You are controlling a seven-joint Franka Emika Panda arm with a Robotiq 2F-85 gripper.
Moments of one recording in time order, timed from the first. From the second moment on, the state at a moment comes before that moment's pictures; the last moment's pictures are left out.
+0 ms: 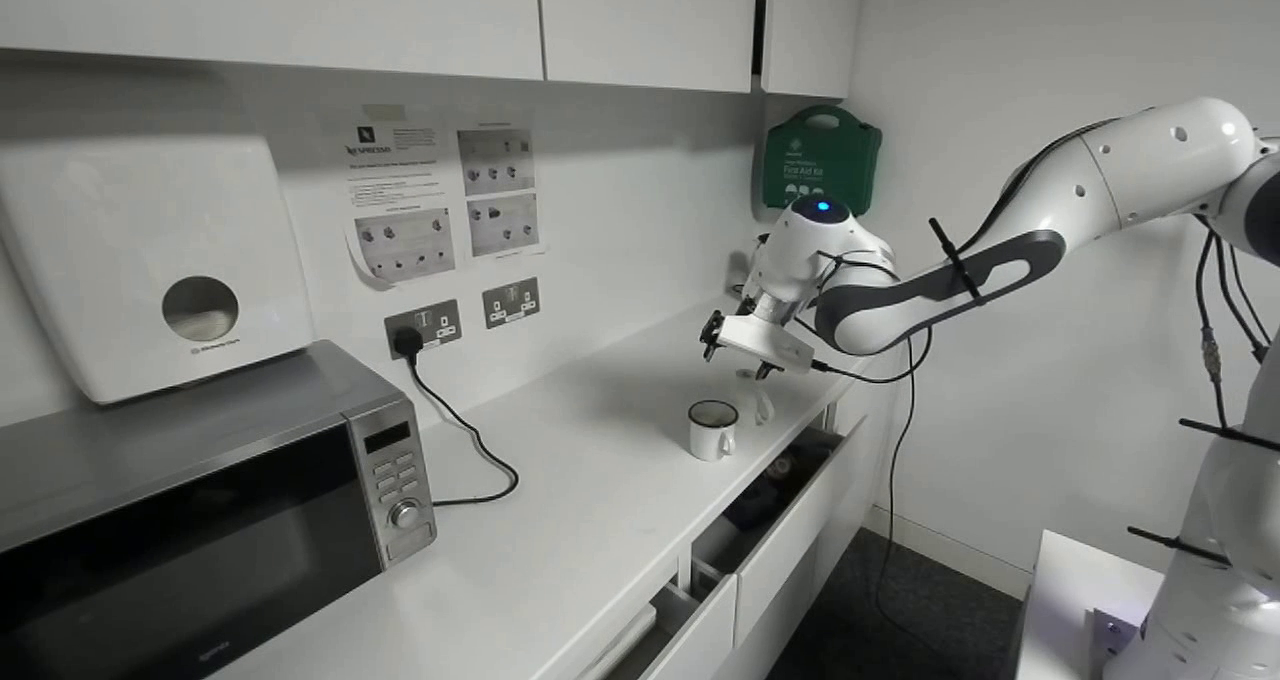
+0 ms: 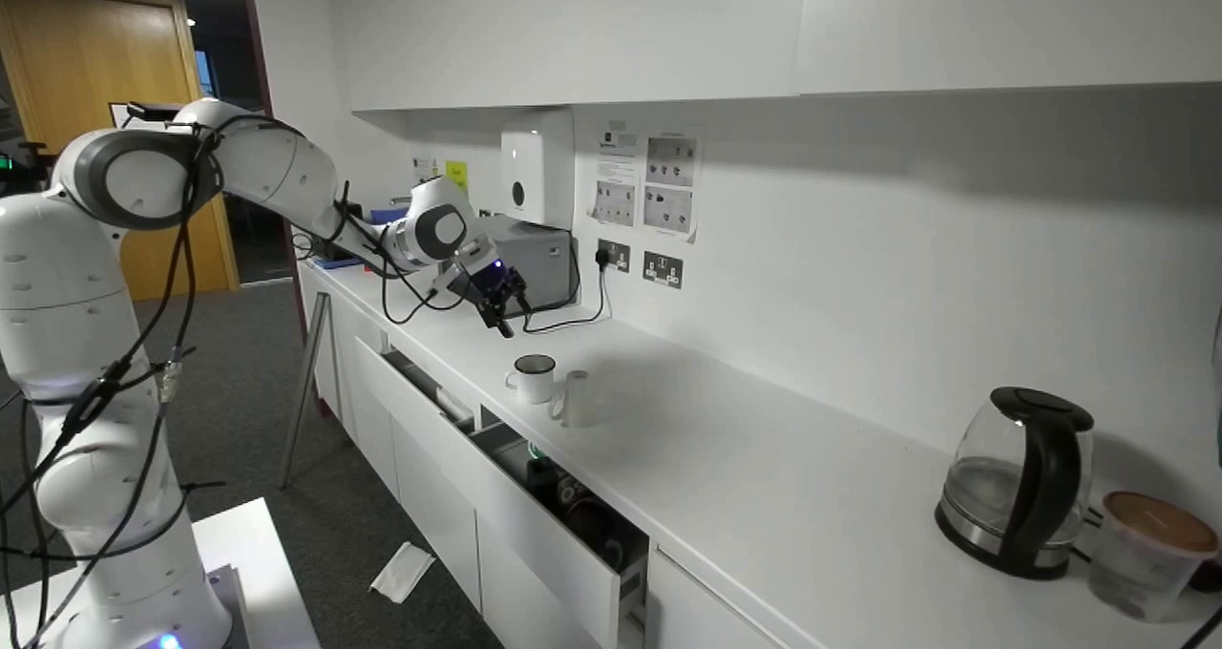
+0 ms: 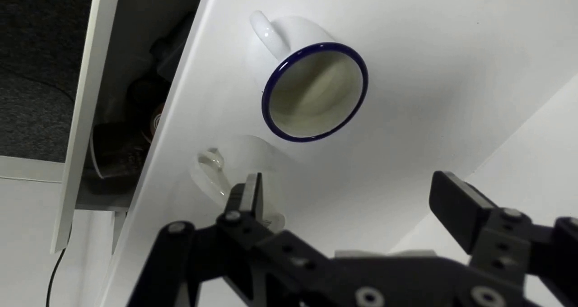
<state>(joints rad) -0.01 0.00 0.17 -2.09 -0.45 2.51 1.58</state>
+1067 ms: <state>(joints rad) 0.04 0.14 0.09 -2.01 -0.28 2.36 1.38</state>
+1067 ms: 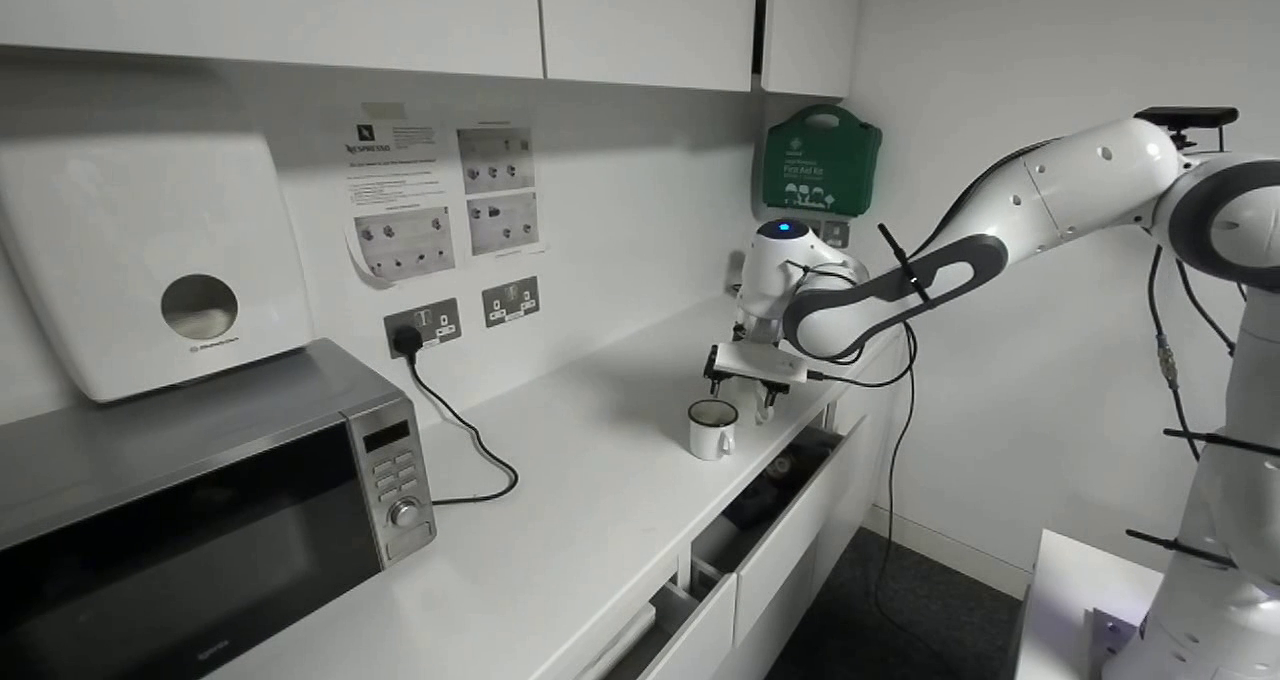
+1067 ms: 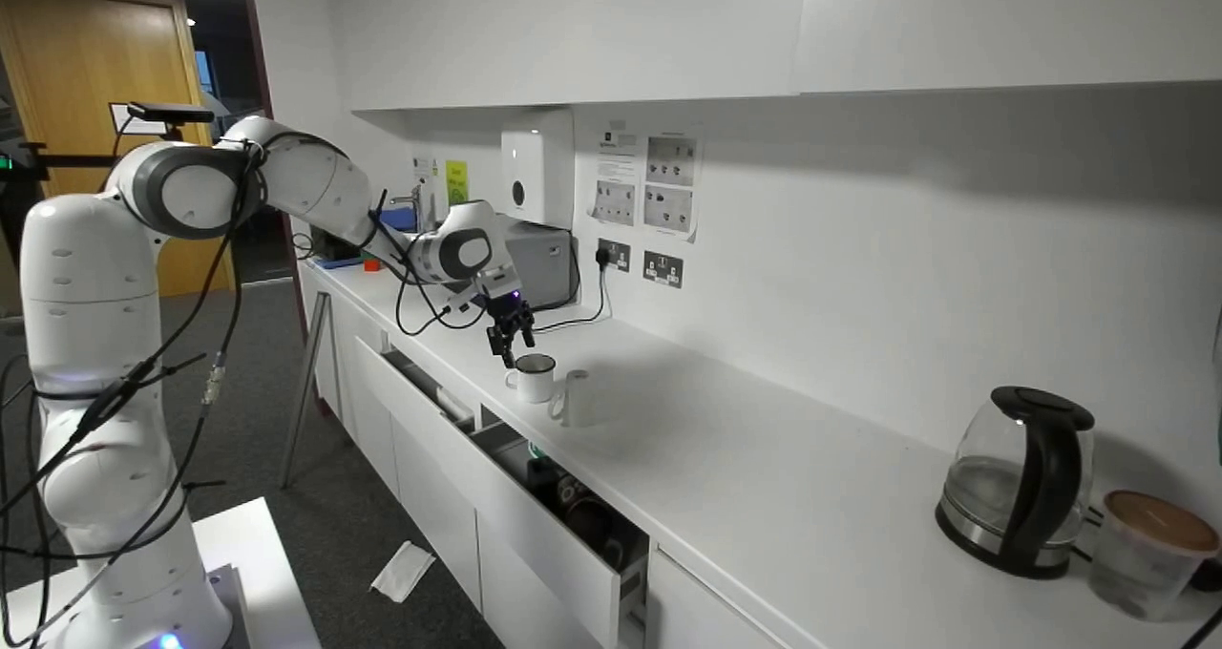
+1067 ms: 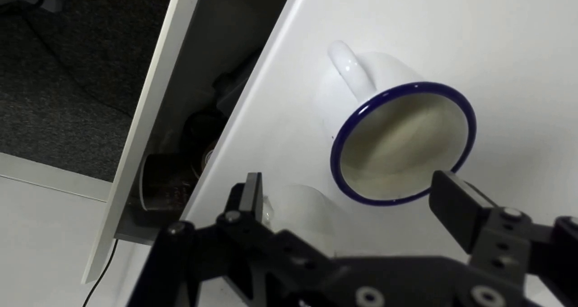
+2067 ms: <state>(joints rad) 0.06 0.23 0.05 -1.96 -0.24 2.36 1.27</state>
